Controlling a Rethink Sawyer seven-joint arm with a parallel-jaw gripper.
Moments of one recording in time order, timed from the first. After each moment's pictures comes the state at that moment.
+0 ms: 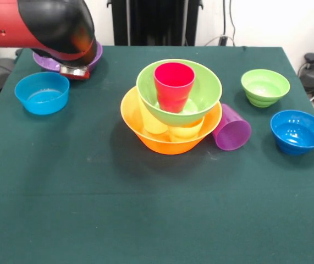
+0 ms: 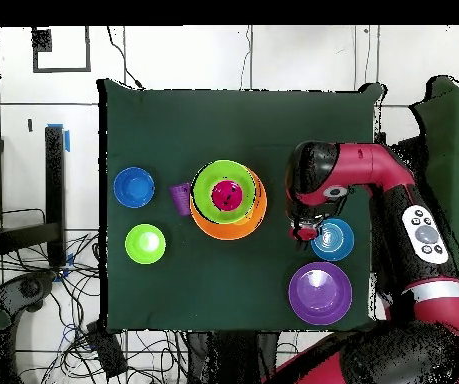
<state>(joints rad) -0.78 -0.34 0.62 1.27 -0.78 1.66 0.31</state>
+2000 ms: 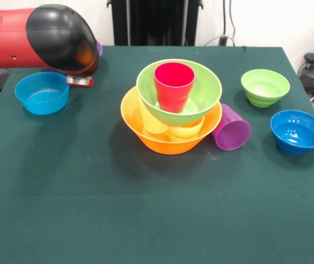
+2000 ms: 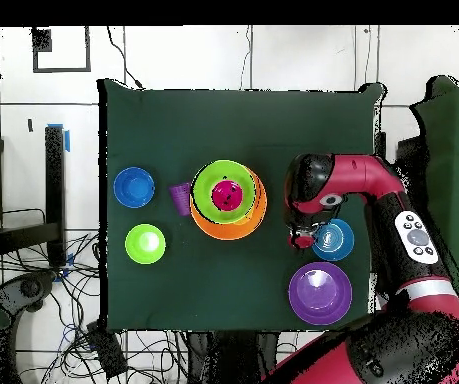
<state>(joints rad) -0.80 -0.27 0.62 1.26 -0.82 1.66 0.31</state>
